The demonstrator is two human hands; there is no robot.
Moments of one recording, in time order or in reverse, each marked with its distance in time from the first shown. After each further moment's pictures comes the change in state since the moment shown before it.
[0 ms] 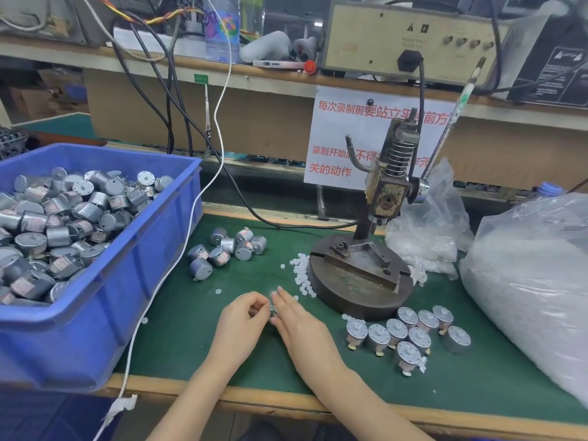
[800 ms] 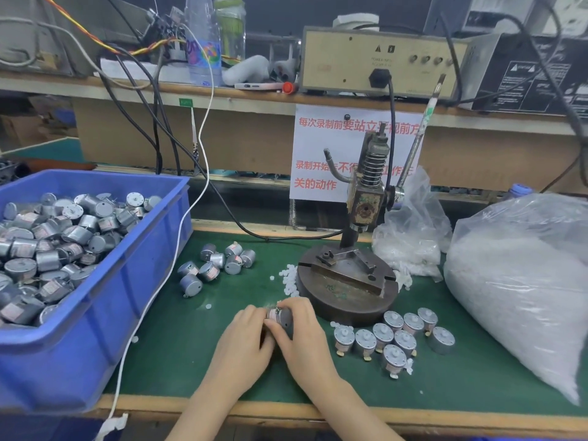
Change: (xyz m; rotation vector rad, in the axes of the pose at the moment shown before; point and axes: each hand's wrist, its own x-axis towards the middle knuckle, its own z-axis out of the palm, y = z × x) left_hand -0.013 0.003 0.011 0.452 -0.051 0.344; right_hand -0.007 0.005 -0.006 0.462 0.186 0.172
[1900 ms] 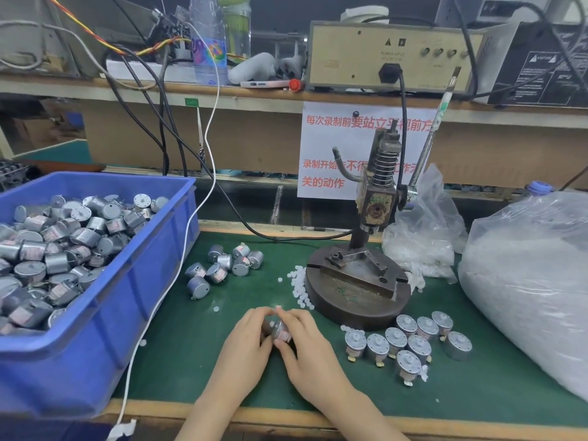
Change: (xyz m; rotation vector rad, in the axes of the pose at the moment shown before) left_hand 0.002 -0.009 -0.001 -0.194 -0.022 -0.116; right_hand -0.009 0.009 0.000 -0.007 -0.216 -0.065
